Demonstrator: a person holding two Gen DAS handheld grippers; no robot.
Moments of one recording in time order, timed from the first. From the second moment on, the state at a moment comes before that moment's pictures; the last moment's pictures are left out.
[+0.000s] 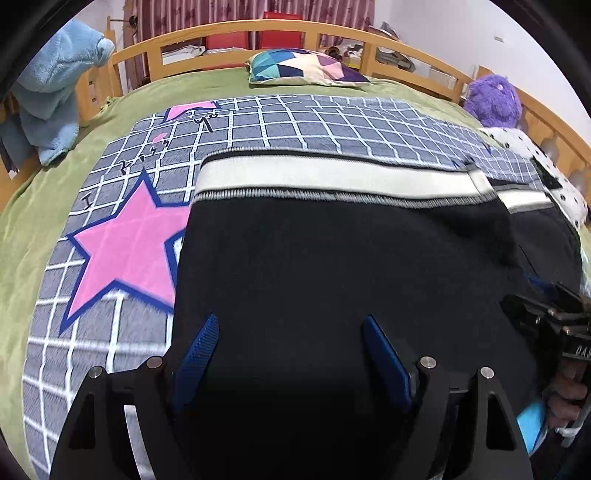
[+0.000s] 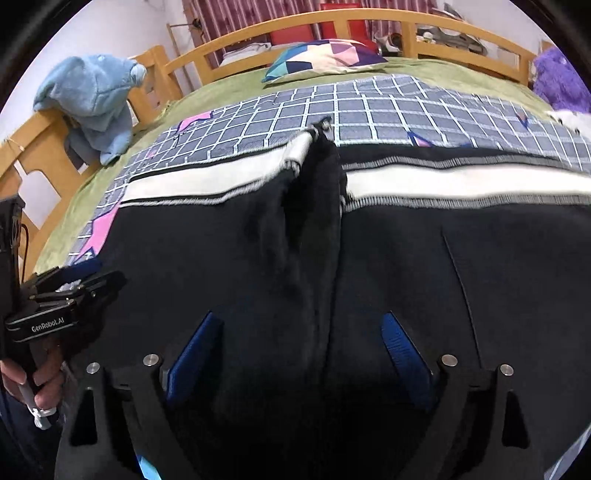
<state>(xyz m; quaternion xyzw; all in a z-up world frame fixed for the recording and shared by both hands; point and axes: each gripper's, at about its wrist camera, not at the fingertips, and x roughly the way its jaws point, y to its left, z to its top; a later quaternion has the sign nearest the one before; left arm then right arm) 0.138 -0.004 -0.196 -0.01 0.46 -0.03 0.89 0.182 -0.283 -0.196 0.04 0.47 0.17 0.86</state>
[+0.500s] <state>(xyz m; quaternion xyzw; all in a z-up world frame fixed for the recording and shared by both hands) 0.047 0.038 -0.172 -0.12 0.42 -0.04 0.90 0.081 -0.325 -0.164 0.02 0.39 0.14 0.91</state>
